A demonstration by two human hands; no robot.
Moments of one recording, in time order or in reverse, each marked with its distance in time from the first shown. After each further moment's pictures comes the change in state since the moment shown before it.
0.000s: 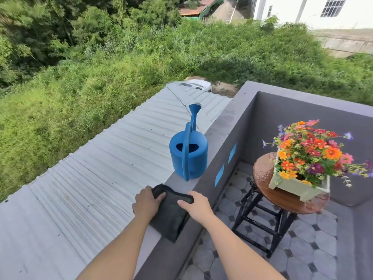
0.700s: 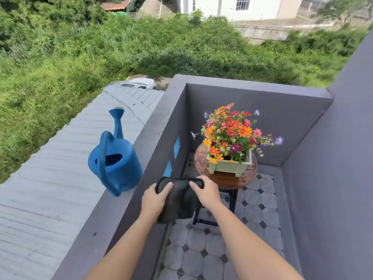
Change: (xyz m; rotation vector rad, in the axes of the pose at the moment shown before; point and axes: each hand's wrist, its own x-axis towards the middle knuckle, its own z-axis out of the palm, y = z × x) left_hand -0.072 0.169 0.062 -0.615 -0.329 0.258; right_hand -0.021 0.099 -0.147 0.163 0.490 0.097
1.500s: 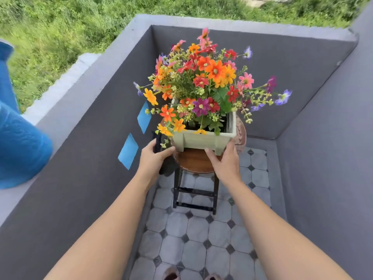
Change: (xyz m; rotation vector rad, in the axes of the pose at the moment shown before) left_hand 0.133 -0.029 0.185 -0.359 -0.160 0.030; right_hand 0.140 0.171 -0.076 -0.089 0.234 -0.014
